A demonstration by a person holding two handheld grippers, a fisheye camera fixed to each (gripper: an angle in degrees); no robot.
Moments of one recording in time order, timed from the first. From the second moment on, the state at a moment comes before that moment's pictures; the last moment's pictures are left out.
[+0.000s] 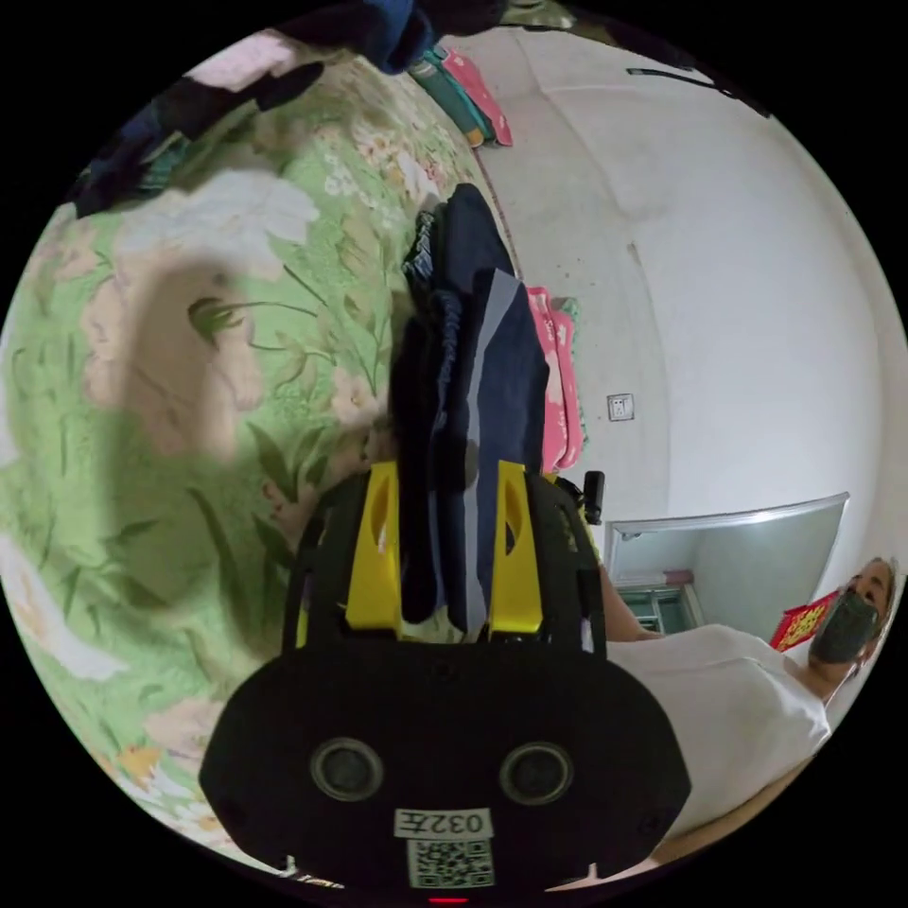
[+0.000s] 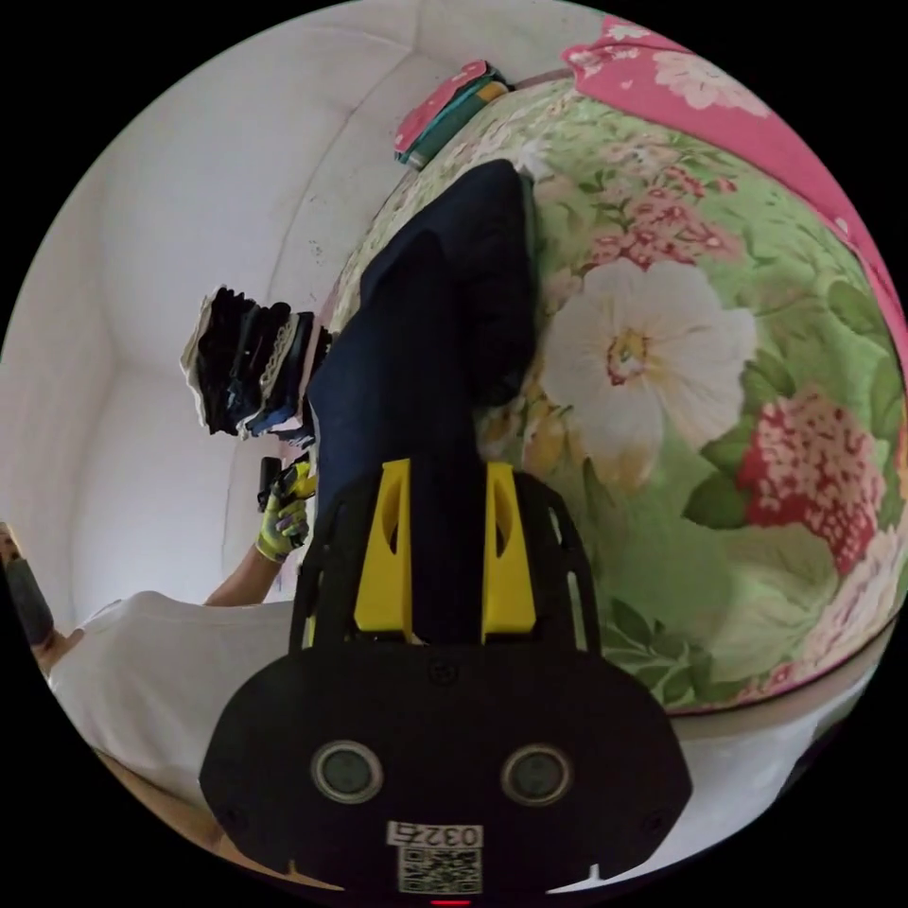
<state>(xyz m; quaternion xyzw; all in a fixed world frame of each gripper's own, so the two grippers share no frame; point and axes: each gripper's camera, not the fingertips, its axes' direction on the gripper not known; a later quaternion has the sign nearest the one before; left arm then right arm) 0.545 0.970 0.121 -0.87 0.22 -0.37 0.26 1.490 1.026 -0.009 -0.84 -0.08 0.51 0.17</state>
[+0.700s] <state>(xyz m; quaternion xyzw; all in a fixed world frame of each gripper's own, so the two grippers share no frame) 0.603 0.997 0.019 -0.79 0.40 -0.45 0.11 1.462 0.898 -0.056 -0.88 -0.03 0.41 0.23</state>
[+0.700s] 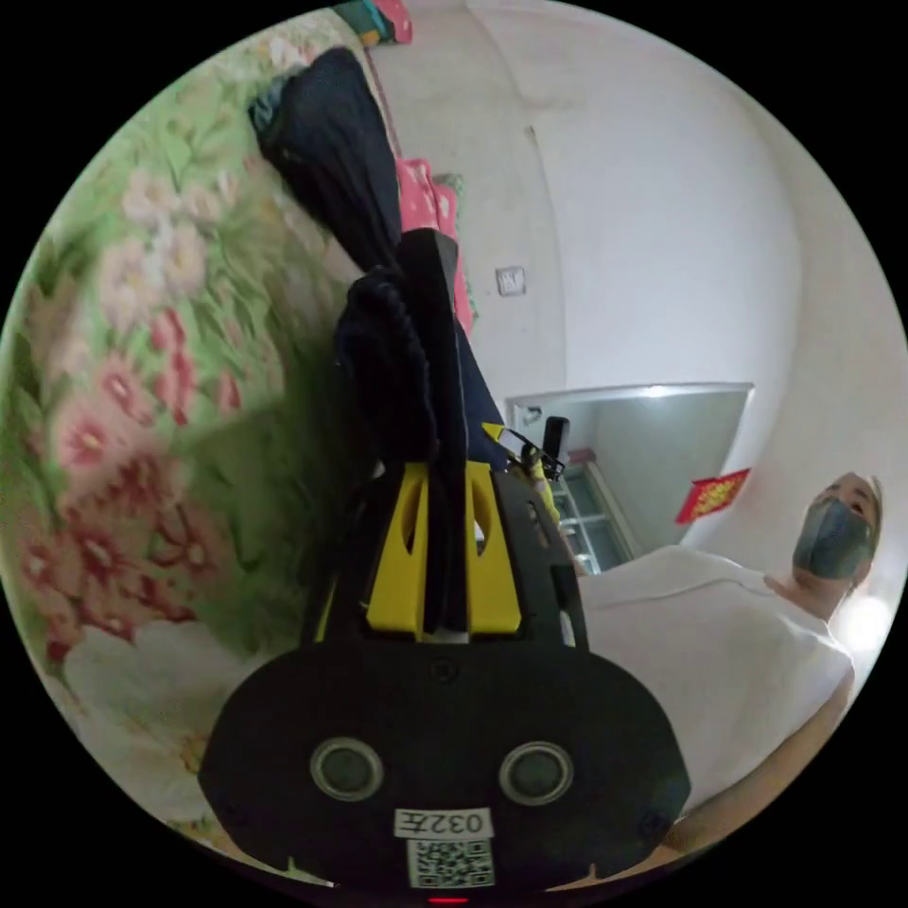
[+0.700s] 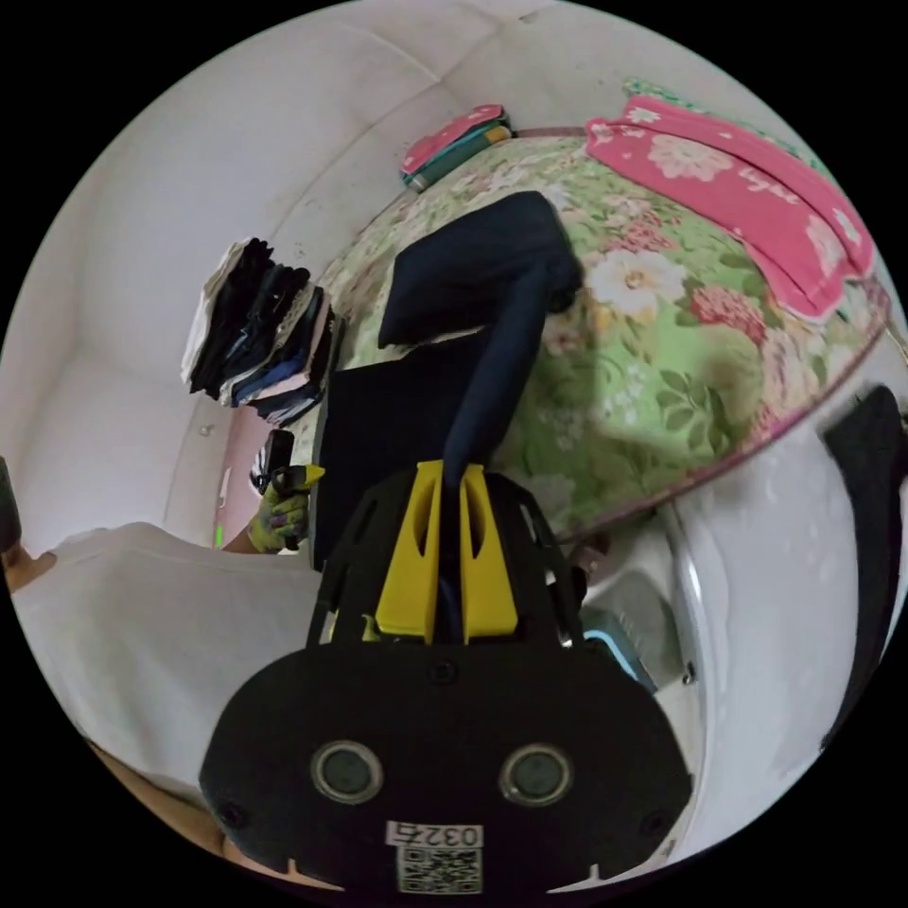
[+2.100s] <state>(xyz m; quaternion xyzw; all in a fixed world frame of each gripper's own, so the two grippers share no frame) 0.880 0.996 -0.409 -0.75 0.60 -0.04 -0.28 1.520 0.586 -0.455 -0.73 0.52 0.38 0.23</state>
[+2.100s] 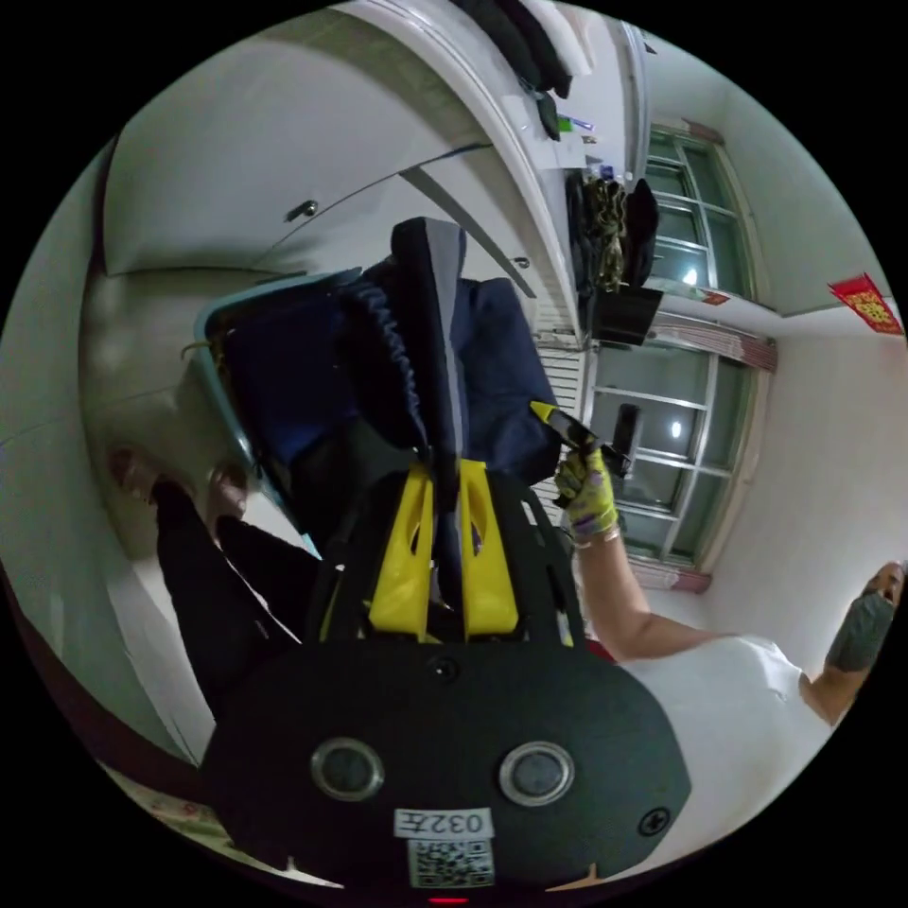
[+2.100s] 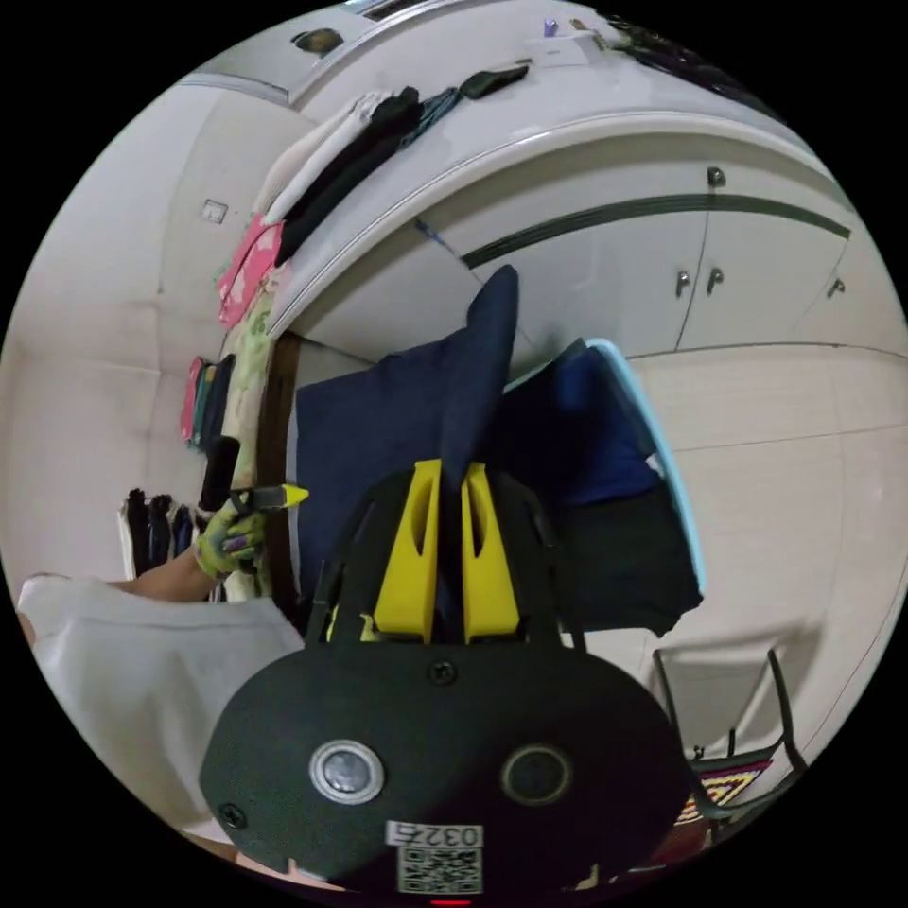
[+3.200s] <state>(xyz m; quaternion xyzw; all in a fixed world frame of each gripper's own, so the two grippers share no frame) 0.878 1.184 -0.347 -0.76 0.60 -0.04 -0.24 1.564 0.670 -0.608 -0.64 0.52 0.54 0.18</state>
